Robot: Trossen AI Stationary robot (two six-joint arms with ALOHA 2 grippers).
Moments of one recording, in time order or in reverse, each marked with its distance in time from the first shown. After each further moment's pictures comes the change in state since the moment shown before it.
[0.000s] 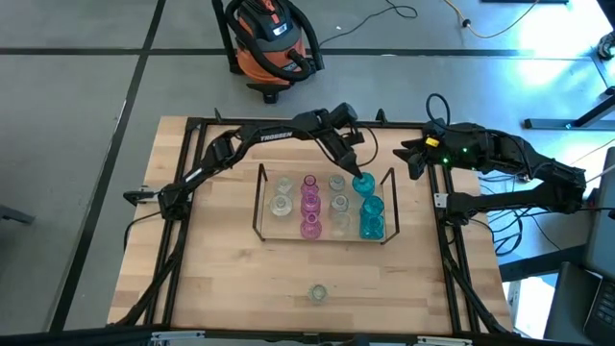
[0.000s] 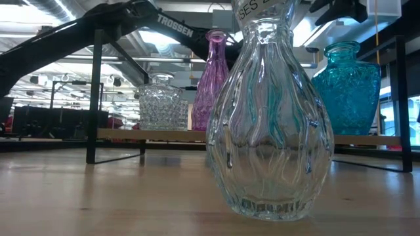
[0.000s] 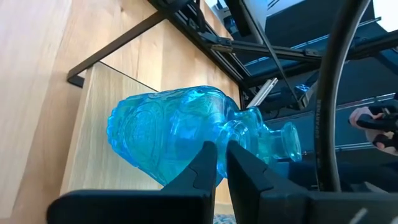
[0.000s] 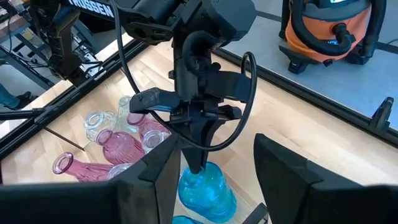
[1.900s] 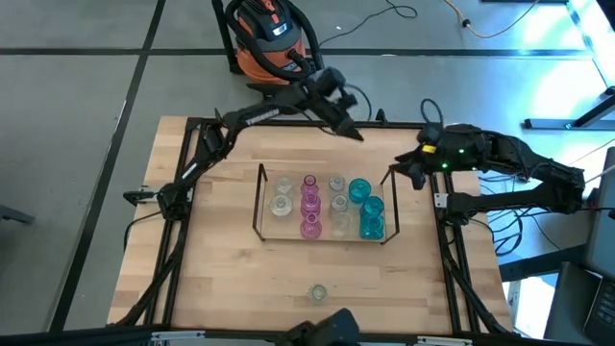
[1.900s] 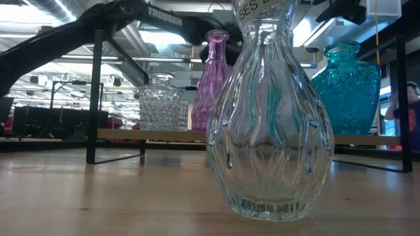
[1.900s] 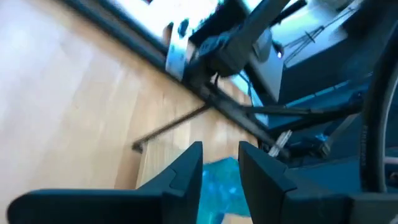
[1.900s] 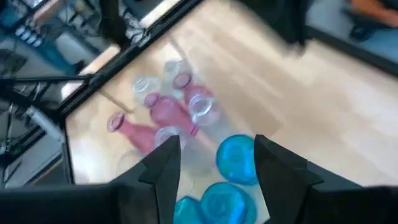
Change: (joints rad) left arm 0.111 -0.065 0.147 -0.062 -0.130 0.006; right arm 0.000 0.019 -0.017 0.003 -0.232 0.019
